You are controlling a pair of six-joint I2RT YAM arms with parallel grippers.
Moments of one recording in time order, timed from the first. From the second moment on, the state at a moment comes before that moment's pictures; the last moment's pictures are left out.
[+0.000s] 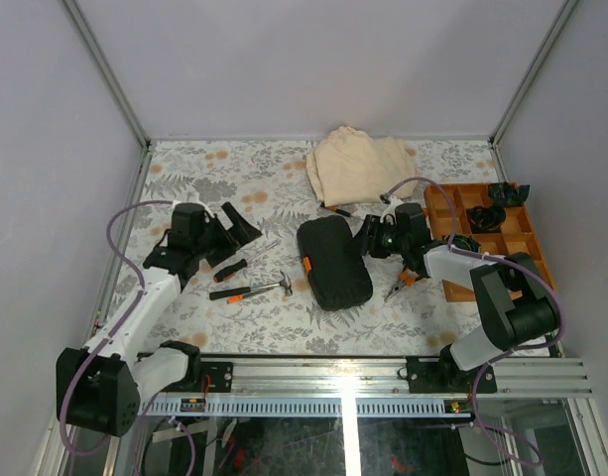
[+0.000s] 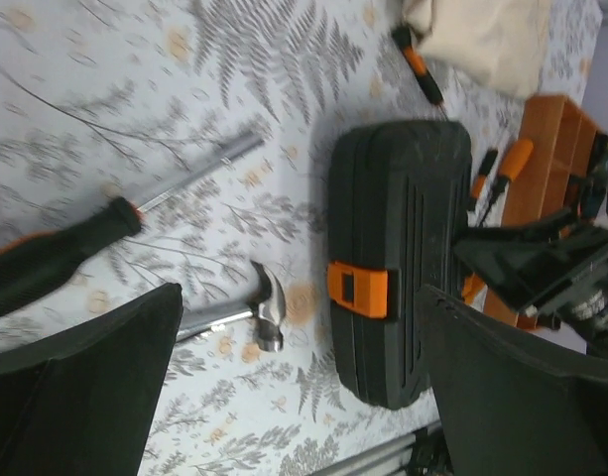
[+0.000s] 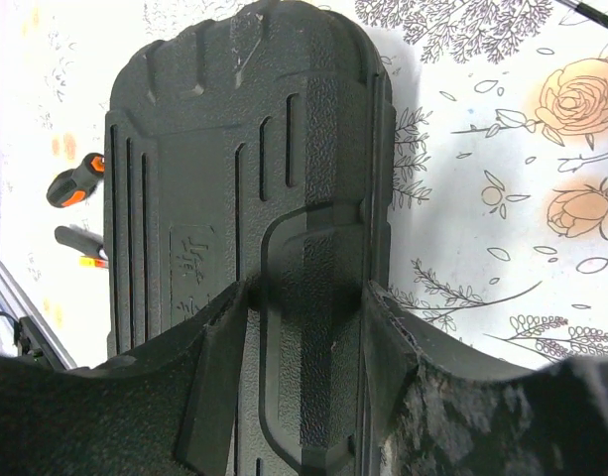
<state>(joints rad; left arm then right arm) -0.17 1.06 0.72 -0.32 0.25 -0.78 0.36 1.56 0.66 0.25 -0.42 0.53</state>
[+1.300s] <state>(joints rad) -0.63 1.36 0.45 0.45 0.12 -1.26 0.30 1.54 0.56 0.40 -0.46 0.67</state>
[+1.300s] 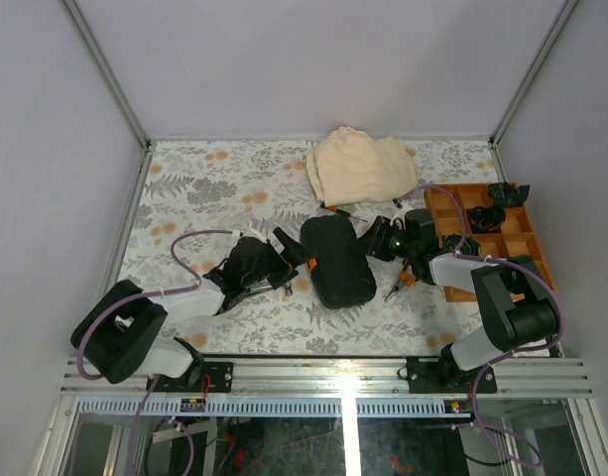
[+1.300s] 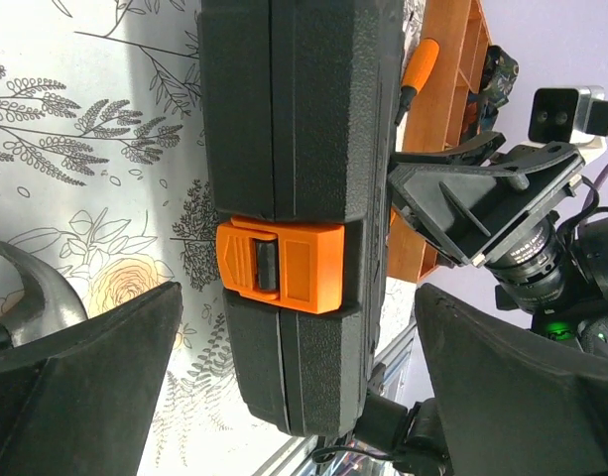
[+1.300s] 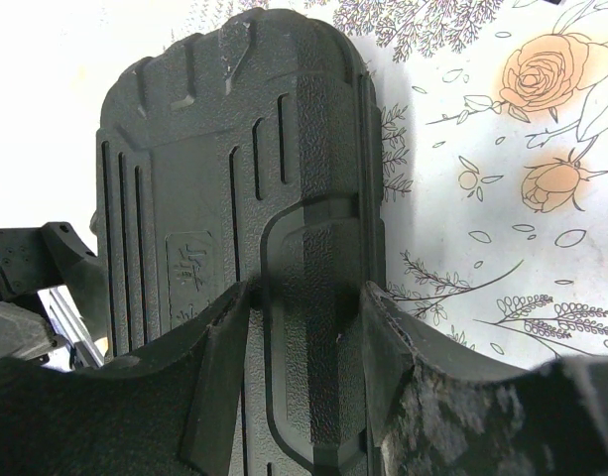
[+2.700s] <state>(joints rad) -0.65 1.60 0.50 0.66 0.16 -1.30 0.29 1.55 0.56 0.40 -0.47 0.66</state>
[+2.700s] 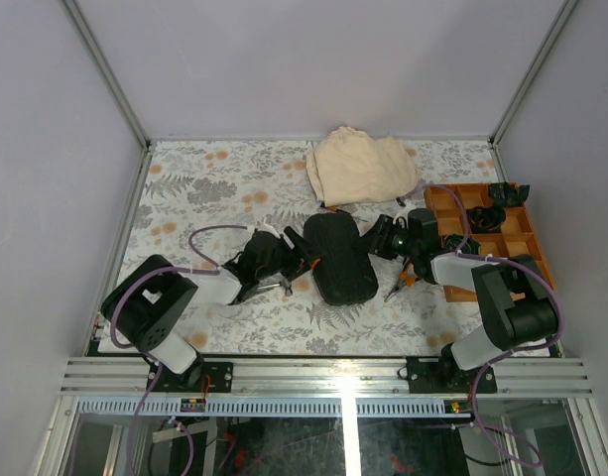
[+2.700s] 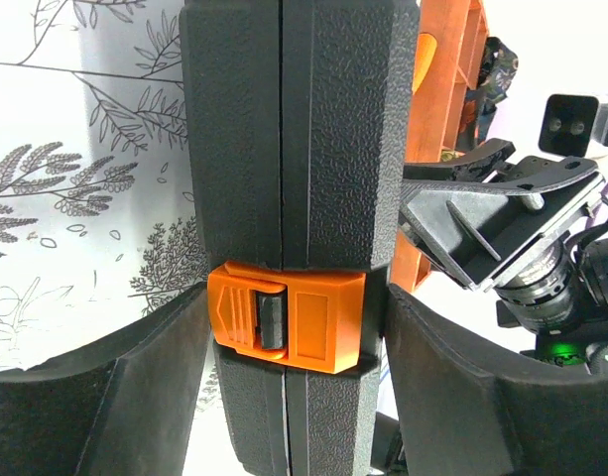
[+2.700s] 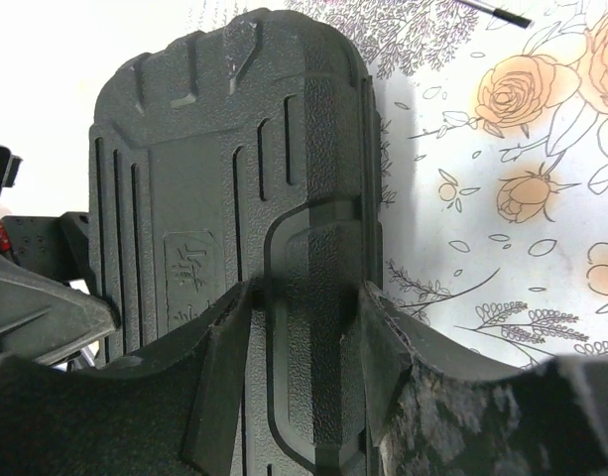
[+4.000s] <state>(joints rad) -0.71 1.52 0.77 0.10 0.03 -1.19 0.29 1.52 0.59 0.31 -0.41 0.62</state>
